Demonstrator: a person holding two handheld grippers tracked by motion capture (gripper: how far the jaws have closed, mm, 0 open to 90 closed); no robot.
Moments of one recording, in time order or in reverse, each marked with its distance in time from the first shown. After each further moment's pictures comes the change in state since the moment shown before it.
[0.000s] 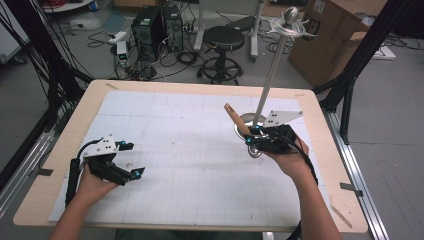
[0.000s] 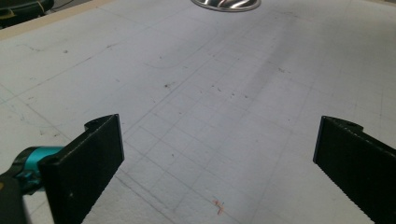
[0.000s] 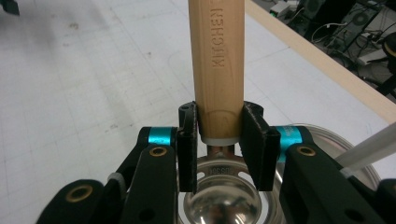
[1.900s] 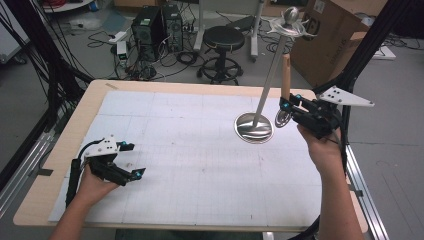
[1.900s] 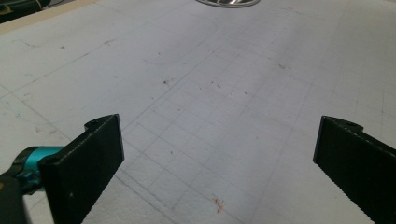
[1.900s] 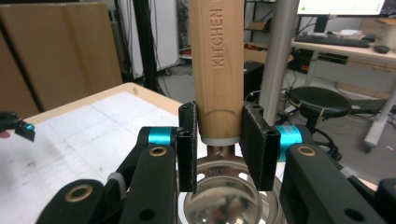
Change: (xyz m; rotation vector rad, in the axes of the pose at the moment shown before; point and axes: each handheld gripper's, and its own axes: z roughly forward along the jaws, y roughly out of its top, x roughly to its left) left arm 0.000 -0.001 0.002 0.011 -0.002 0.000; right arm -0.035 0.021 -0.090 -0.374 -0.243 0.235
